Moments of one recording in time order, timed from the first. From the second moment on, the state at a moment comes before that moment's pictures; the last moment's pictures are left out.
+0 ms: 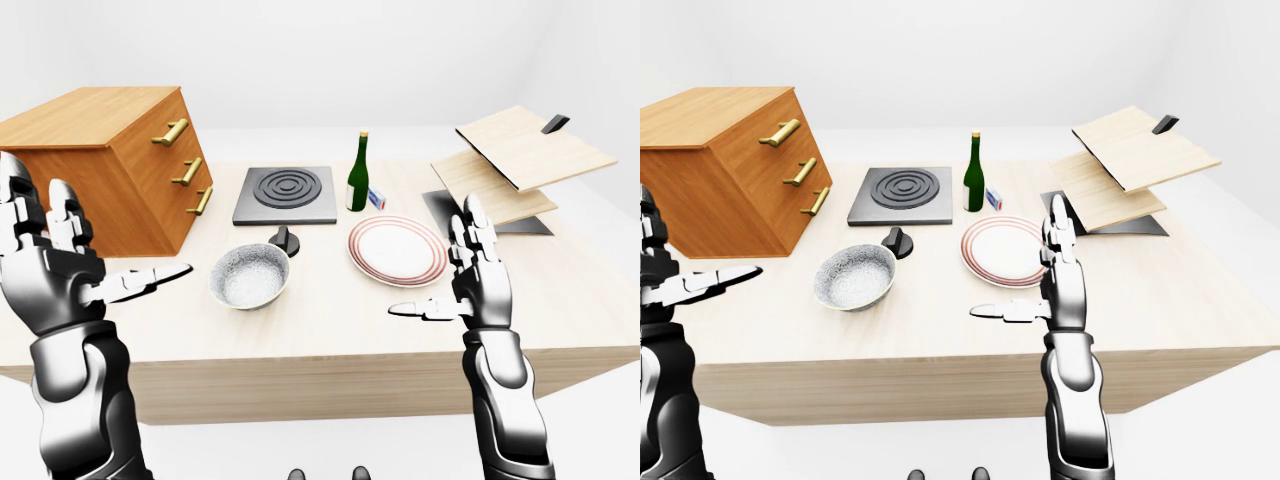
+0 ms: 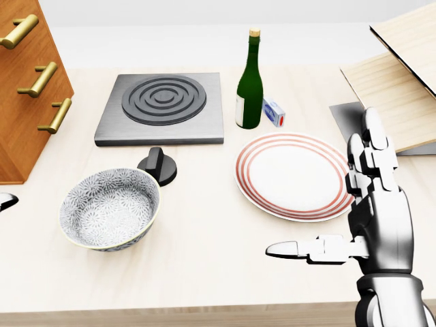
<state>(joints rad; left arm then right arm) -0.11 0.22 0.45 -0.48 -0.25 0.09 0.05 0.02 -0.03 -0.09 -0.43 -0.04 0.09 0.03</state>
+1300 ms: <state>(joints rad) -0.10 0.43 0.73 -0.13 -0.39 0.09 0.15 0.00 -0.03 -0.11 -0.42 -0.02 0.09 -0.02</state>
